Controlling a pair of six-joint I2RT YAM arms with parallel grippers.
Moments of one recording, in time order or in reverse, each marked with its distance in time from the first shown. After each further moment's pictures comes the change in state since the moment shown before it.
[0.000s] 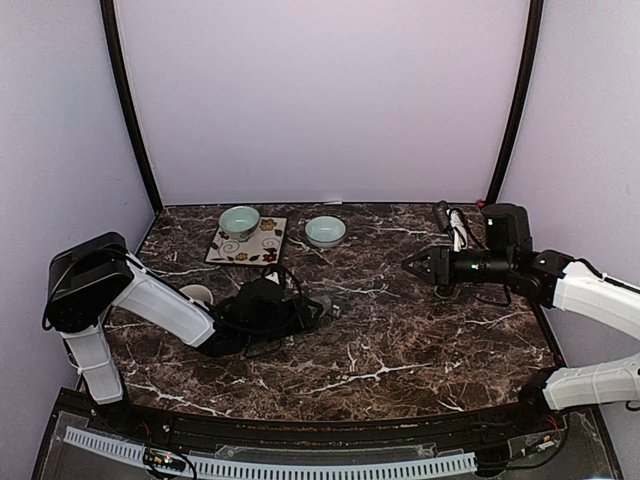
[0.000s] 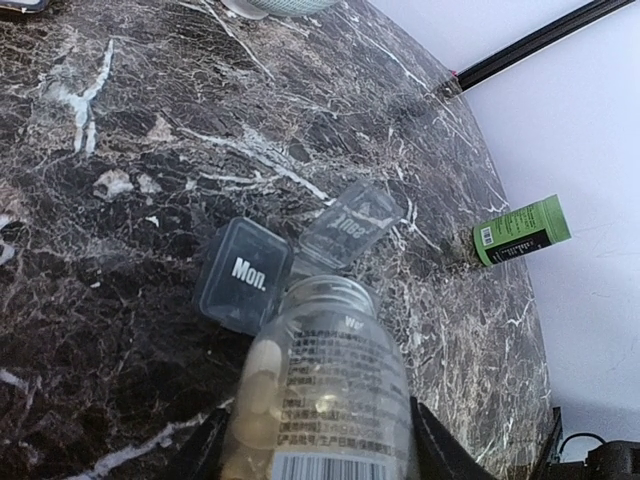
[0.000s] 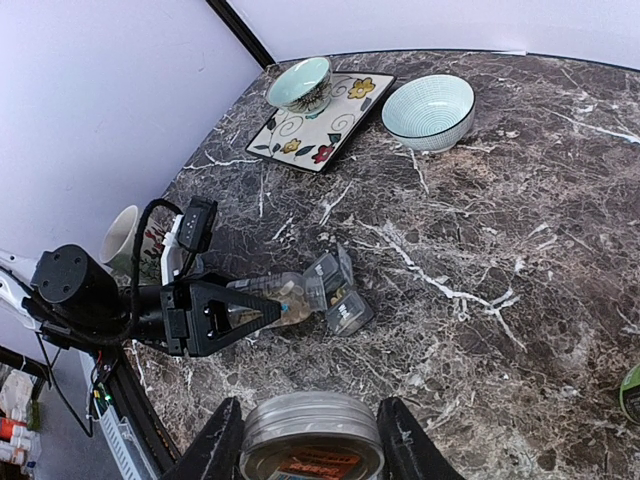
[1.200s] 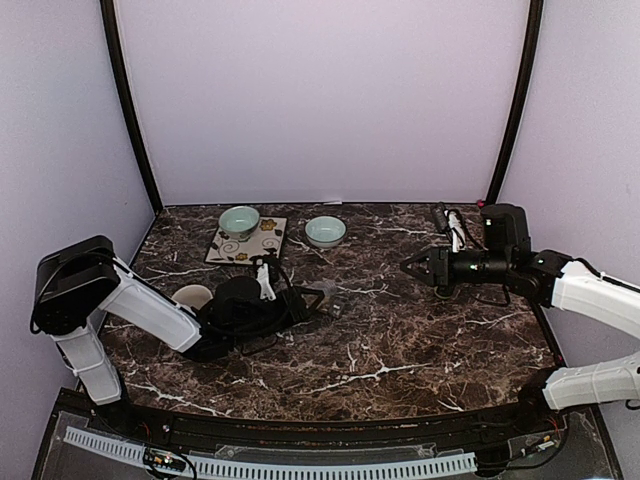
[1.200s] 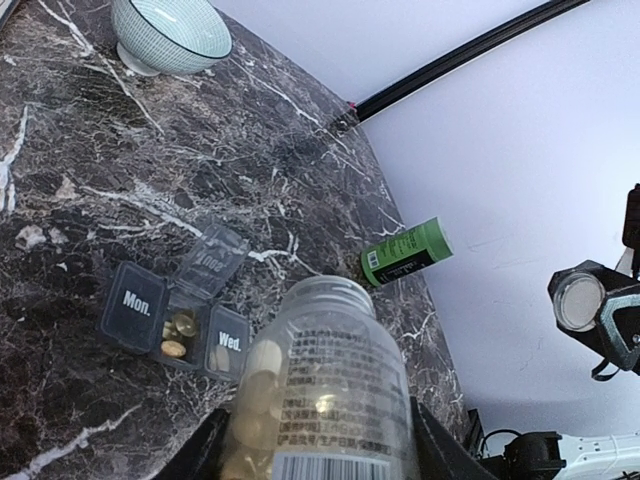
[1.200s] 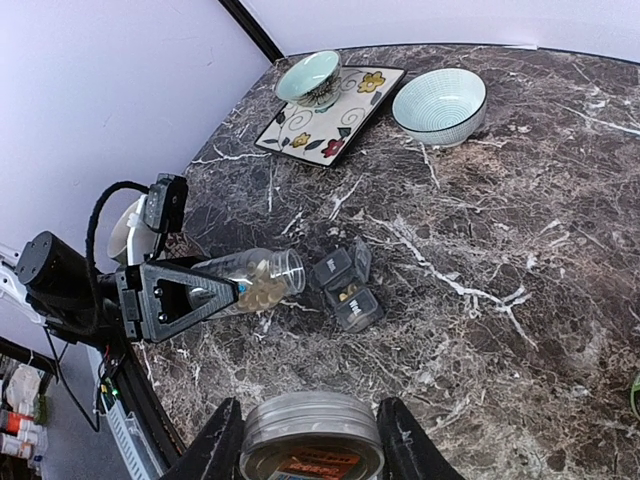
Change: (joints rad) left arm 0.007 -0.069 -0.107 0.282 0.073 -0.003; right arm 0.000 0.011 0.000 0.004 -0.026 0.004
